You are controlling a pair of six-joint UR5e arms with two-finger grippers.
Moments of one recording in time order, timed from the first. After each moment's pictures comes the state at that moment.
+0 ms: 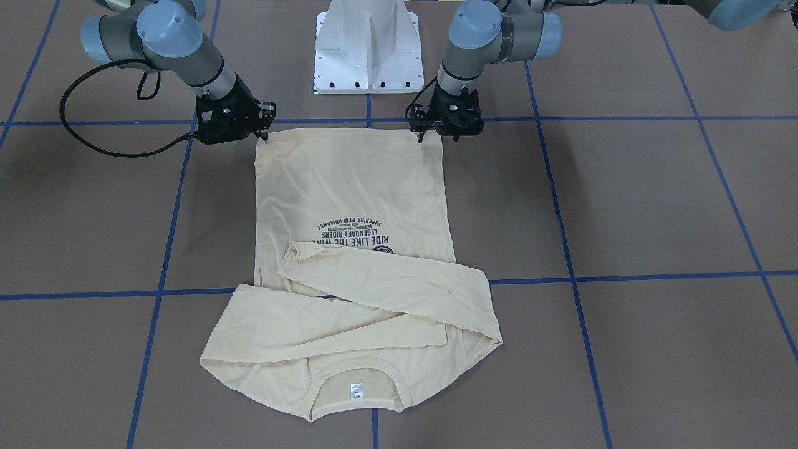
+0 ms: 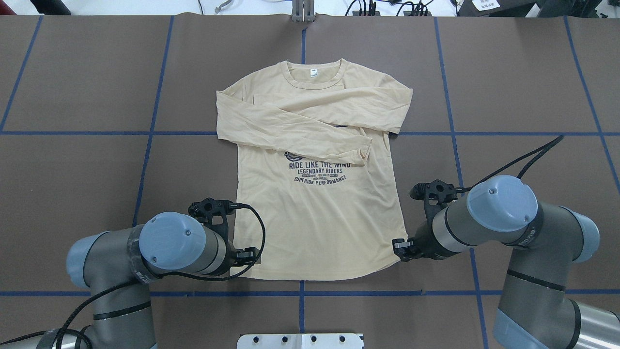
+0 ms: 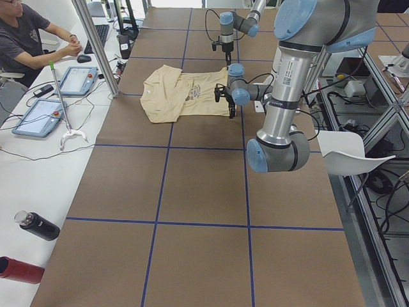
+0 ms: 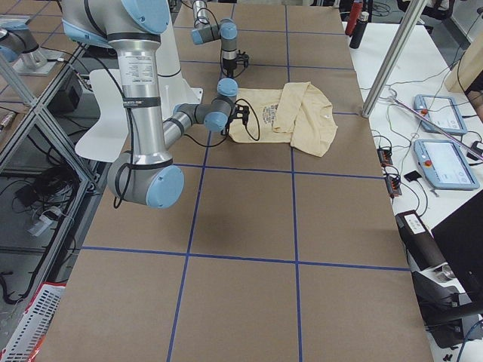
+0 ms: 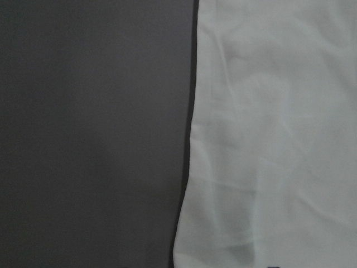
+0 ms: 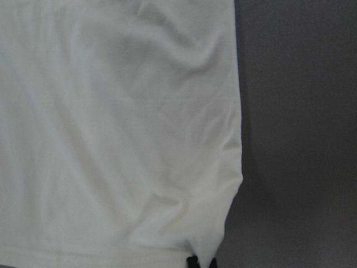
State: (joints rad) left arm -0.29 -1.96 -1.86 -1.76 -1.78 -1.45; right arm 0.43 -1.43 1.96 -1.20 2.02 1.29
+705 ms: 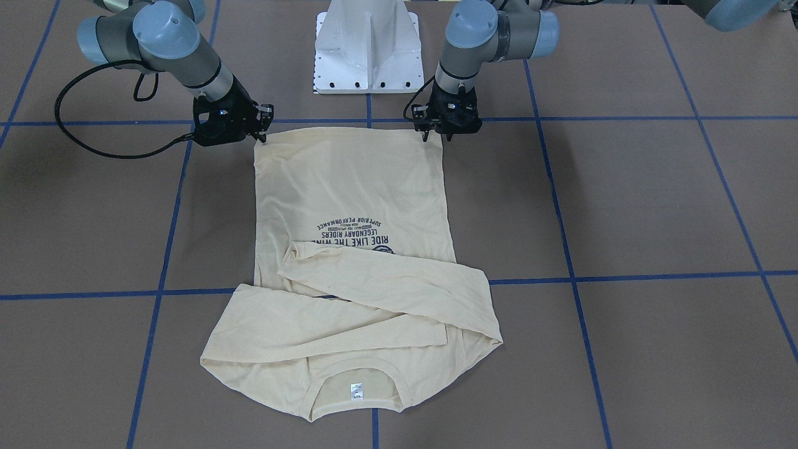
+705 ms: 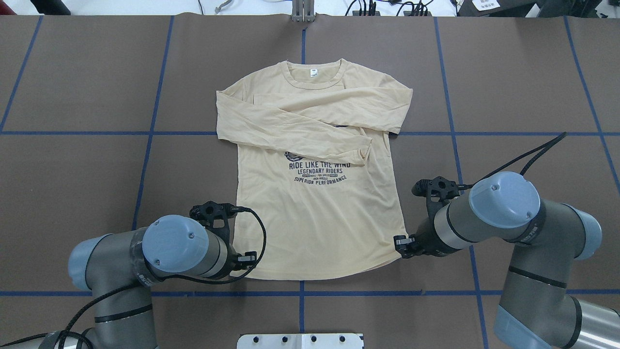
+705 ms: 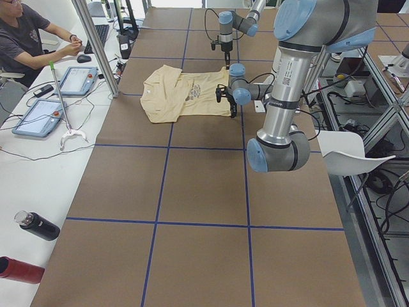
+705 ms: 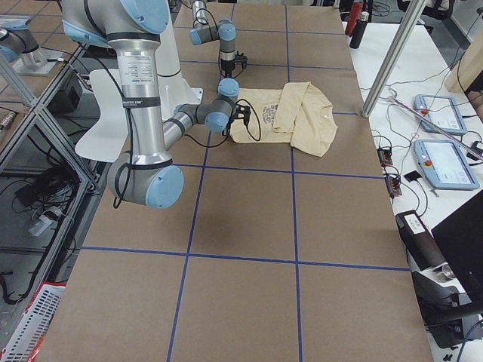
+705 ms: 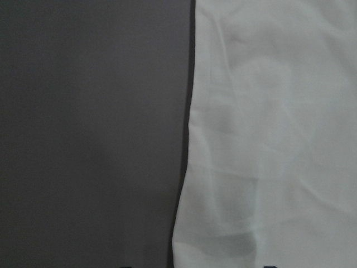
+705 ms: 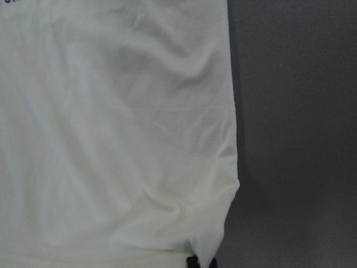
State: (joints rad) left arm -0.28 -1.96 -1.86 -1.75 -1.78 -1.45; right arm 0.44 -1.43 1.96 -1.20 2.03 1.29
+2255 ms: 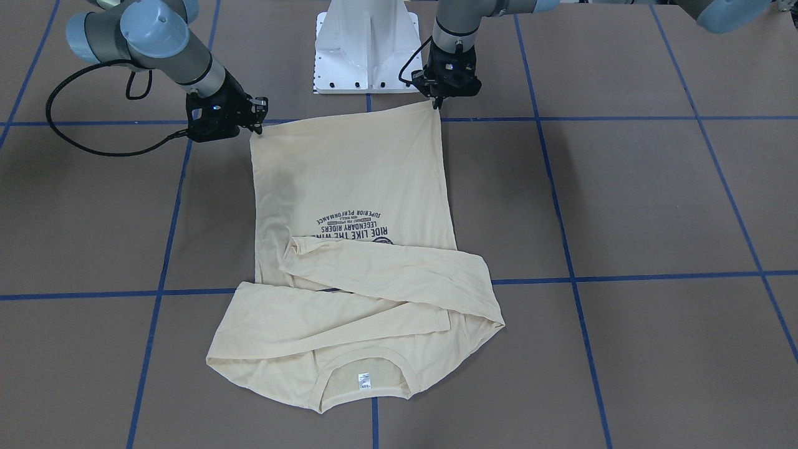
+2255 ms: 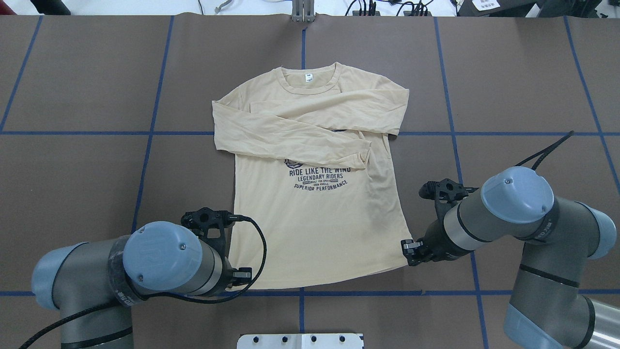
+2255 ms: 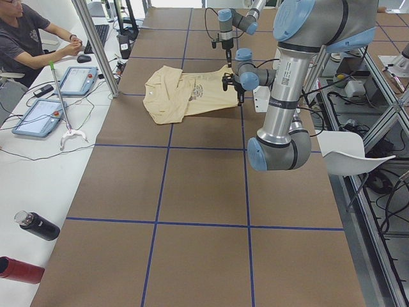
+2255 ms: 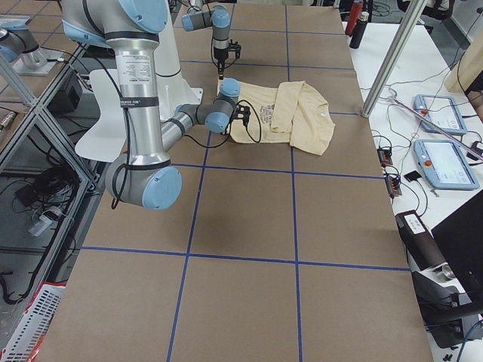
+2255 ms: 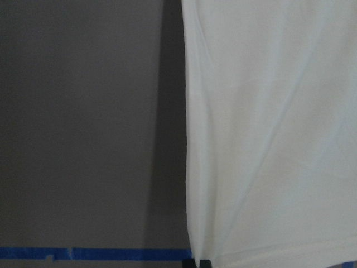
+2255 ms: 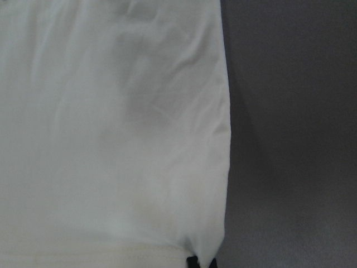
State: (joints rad) left arm -0.25 -1.97 -2.07 -1.49 -1.79 -1.43; right arm 0.46 -1.47 2.00 -1.21 2.14 1.30
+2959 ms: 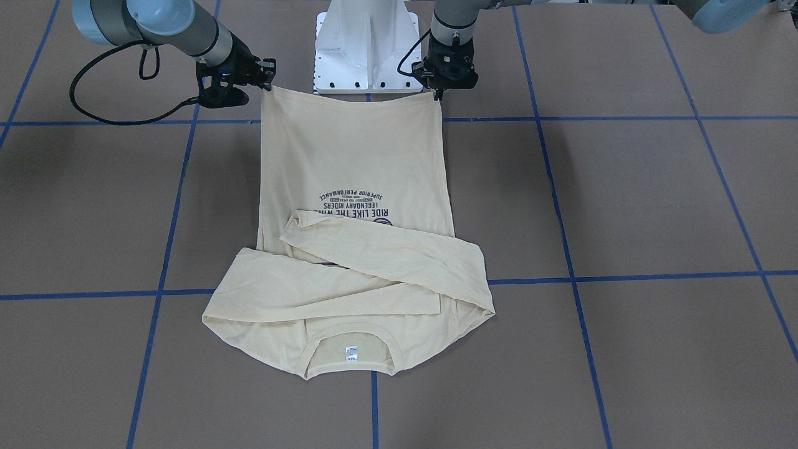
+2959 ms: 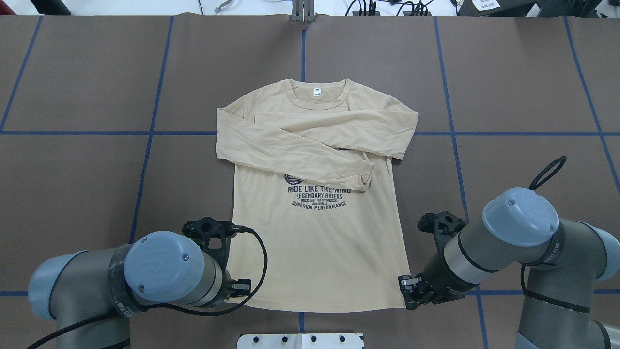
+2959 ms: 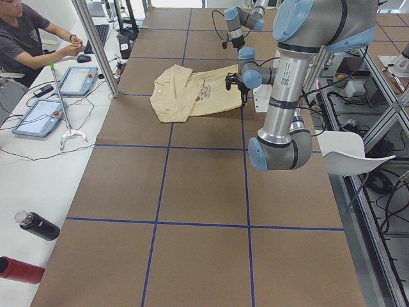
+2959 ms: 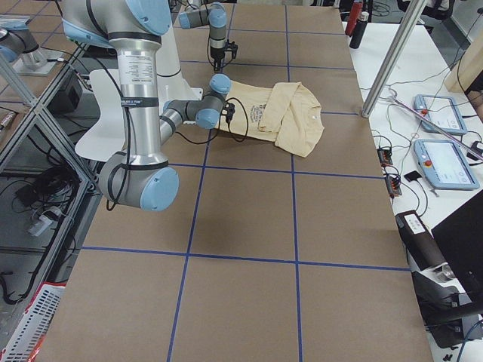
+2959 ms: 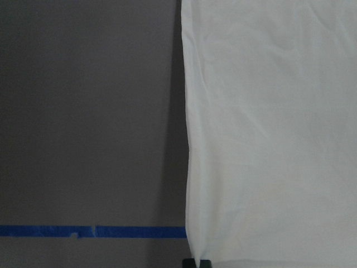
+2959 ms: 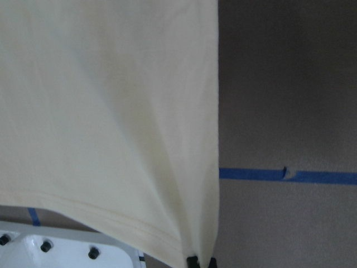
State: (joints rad) left arm -0.23 -1.97 -2.09 -1.45 -1.79 -1.39; right arm 0.39 -1.49 2.05 -1.21 2.22 1.43
